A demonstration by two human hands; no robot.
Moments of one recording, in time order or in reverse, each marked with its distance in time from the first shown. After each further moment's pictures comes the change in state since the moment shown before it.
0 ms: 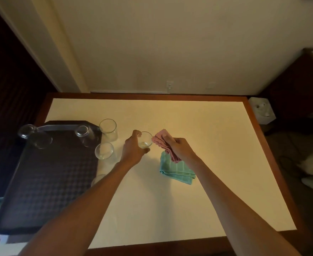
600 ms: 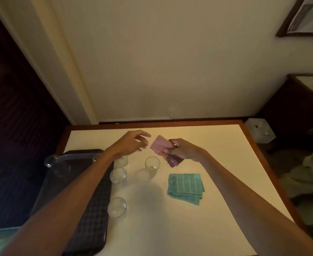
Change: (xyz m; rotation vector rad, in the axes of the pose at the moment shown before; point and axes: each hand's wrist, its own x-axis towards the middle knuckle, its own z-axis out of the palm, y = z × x) left_hand 0.016 0.086 -0.150 -0.188 -0.387 0.128; right_hand -0.001 -0.096 -0.028 -0.406 -0.240 -0.167
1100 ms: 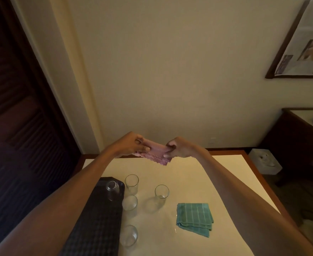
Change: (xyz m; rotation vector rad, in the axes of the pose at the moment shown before) left_hand -0.026 0.079 -0.096 0.234 0.002 0.180; right_hand -0.006 -0.120 -0.053 -0.395 0.118 -0.188
